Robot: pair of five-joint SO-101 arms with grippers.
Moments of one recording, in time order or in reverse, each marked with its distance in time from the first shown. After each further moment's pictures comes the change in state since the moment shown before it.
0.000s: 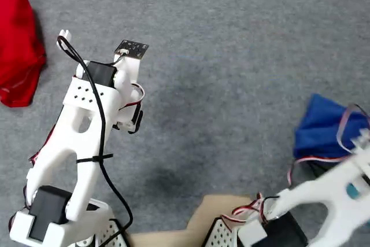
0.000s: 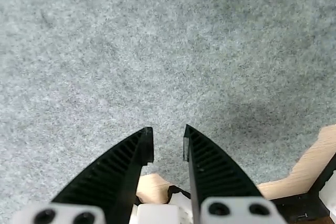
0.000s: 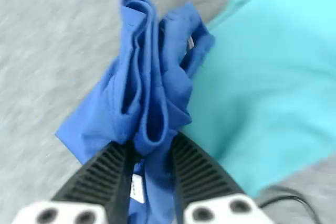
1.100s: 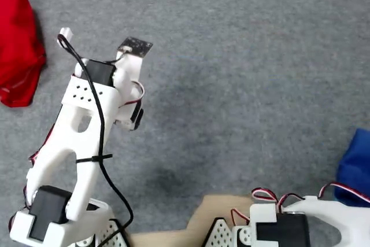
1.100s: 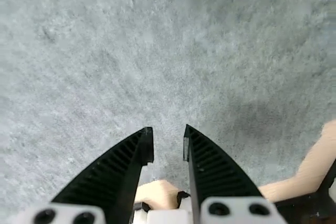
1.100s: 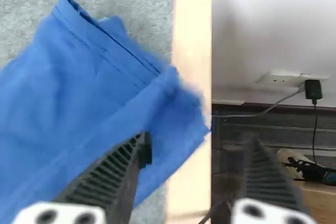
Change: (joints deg) left arm -0.5 0.0 -3.4 0.2 -4.2; right arm 29.8 2.8 4.0 -11.8 25.6
